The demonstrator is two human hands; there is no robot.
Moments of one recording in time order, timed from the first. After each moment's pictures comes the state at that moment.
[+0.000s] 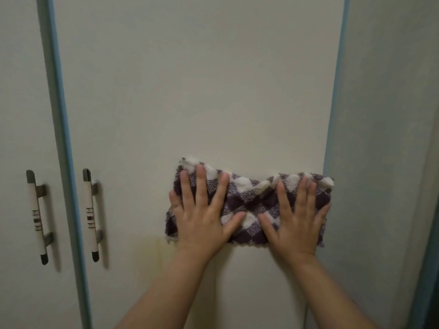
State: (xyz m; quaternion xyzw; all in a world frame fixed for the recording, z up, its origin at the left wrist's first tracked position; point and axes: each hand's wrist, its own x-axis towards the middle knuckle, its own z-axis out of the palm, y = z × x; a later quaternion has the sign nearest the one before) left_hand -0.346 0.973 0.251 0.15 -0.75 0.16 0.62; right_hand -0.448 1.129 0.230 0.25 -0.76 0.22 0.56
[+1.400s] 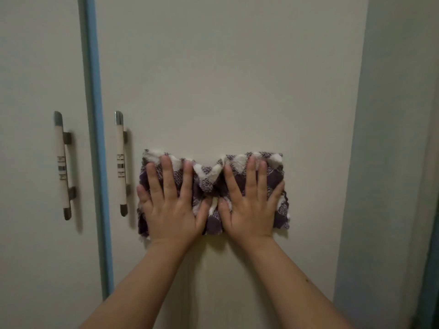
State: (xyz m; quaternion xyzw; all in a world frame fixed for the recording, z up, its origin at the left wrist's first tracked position) left_hand -0.297 0.887 0.183 0.19 -0.74 0.13 0.63; right_hand -0.379 1.008 0.183 0.28 -0.71 0.20 0.61
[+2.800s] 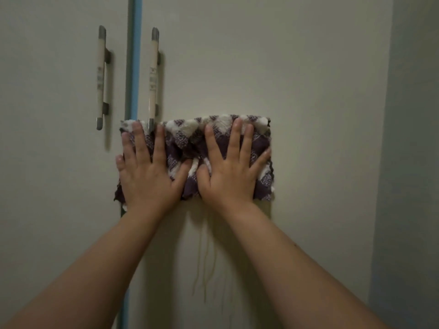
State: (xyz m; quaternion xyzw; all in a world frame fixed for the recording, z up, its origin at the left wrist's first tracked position) left_hand -0.251 0.845 0.114 0.24 -0.76 0.01 0.60; right_hand -0.325 0.951 0.127 0.34 -0.70 0.30 0.55
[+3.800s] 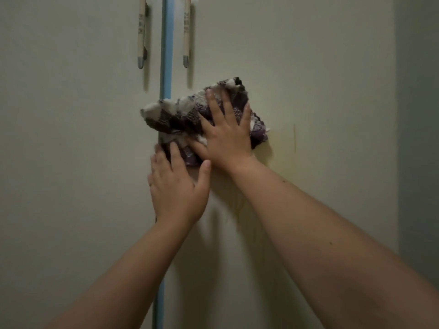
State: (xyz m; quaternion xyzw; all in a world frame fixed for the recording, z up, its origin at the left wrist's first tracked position) left_hand -0.215 0.865 -0.014 0.22 -0.75 -0.14 0.60; right_hand -0.300 0.916 0.072 0.41 -0.69 0.13 0.58
